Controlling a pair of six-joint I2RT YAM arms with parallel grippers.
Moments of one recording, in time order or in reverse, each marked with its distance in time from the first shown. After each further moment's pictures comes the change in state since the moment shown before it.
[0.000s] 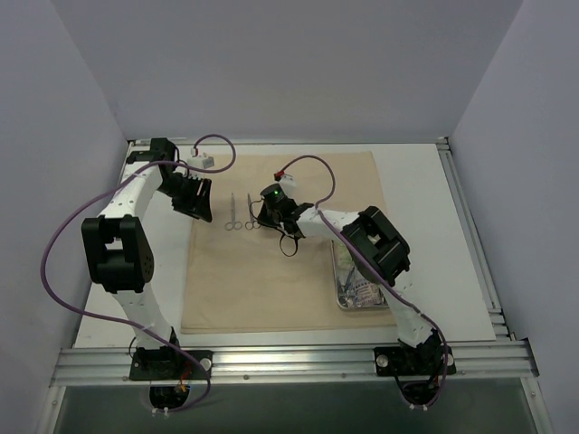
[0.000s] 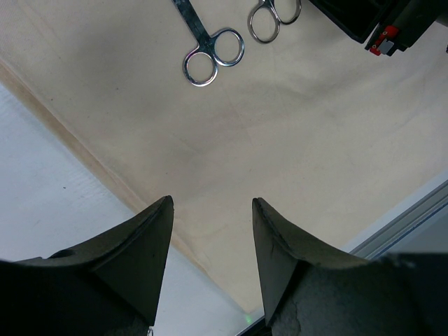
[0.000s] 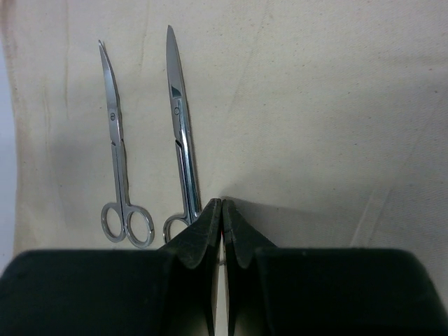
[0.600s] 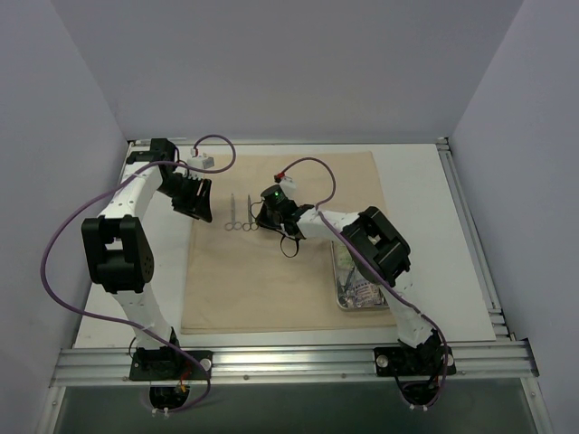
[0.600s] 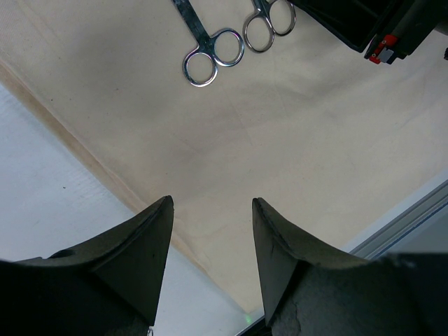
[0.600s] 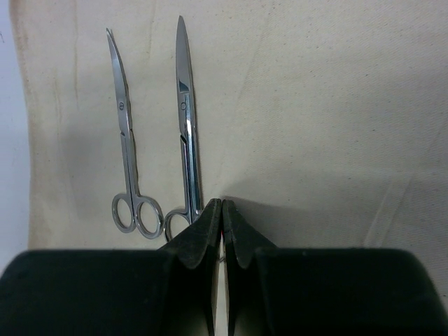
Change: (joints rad) left arm 0.000 0.000 0.000 0.000 0.000 0.000; right arm 0.002 -0.008 -0.023 0.022 -0.041 0.035
